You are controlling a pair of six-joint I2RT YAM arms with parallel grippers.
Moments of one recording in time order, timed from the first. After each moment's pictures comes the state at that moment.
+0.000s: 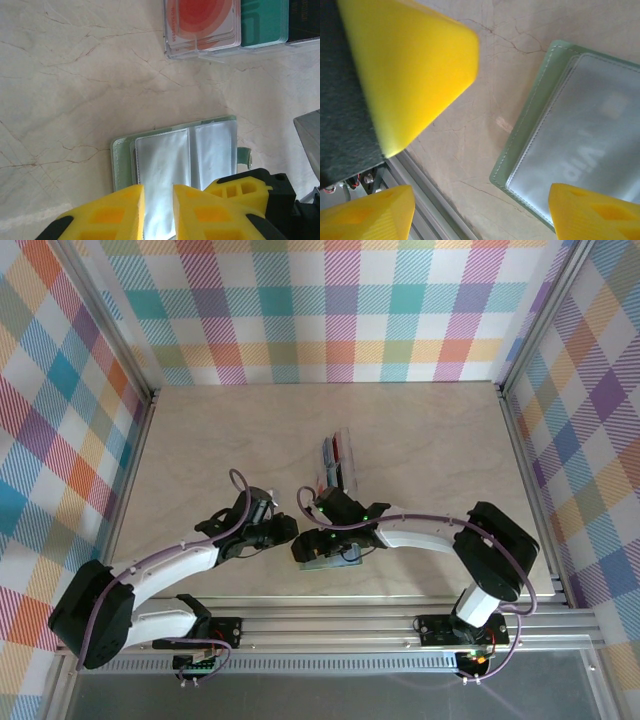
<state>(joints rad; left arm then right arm) -0.63 1.18 0.54 -0.19 0.21 -0.87 0.98 1.64 0.92 -0.24 -0.39 0.63</state>
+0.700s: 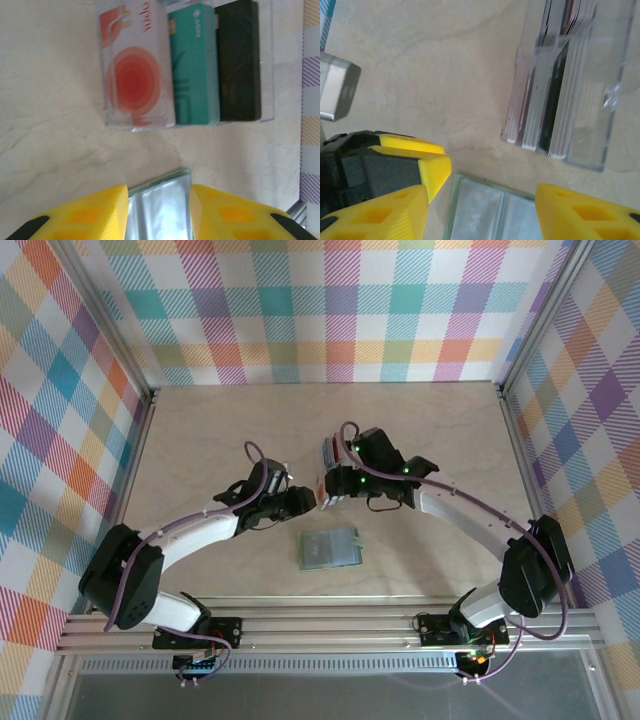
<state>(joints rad) -0.59 1.44 0.80 -0.13 0.26 -0.86 0.69 1.49 1.19 -0.54 -0.14 0.55</state>
